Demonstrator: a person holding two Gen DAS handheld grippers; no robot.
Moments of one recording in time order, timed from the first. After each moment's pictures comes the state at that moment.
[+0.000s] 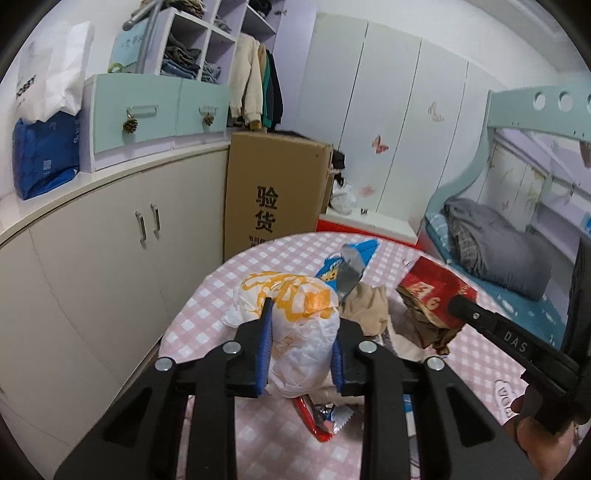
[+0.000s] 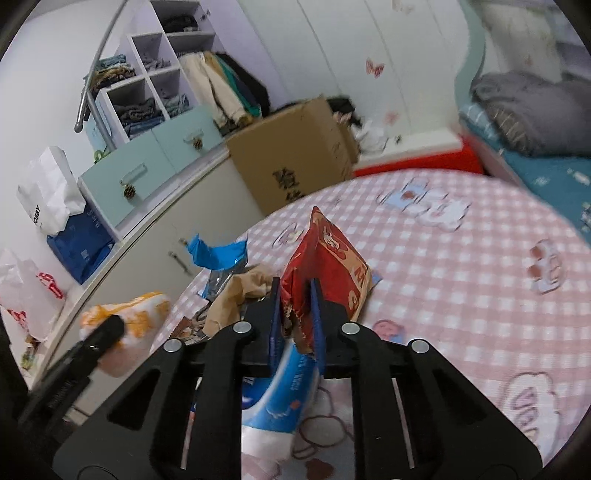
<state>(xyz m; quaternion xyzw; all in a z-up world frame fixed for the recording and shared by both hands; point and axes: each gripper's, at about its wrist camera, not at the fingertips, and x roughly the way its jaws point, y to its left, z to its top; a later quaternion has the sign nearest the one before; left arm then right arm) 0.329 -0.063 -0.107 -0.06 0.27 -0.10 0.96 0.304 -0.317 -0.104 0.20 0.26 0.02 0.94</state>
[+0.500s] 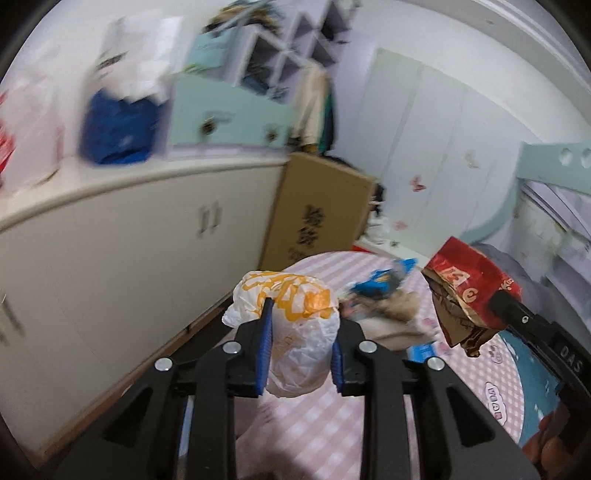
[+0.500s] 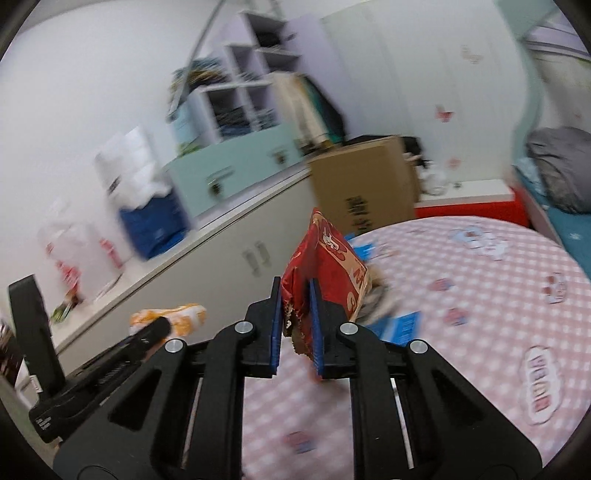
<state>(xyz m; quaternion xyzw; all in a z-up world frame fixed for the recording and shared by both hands) 0.232 0.032 -0.095 -0.14 0.25 -0.02 0.96 0.218 -0.232 -0.048 0.14 0.21 0.15 0.96</state>
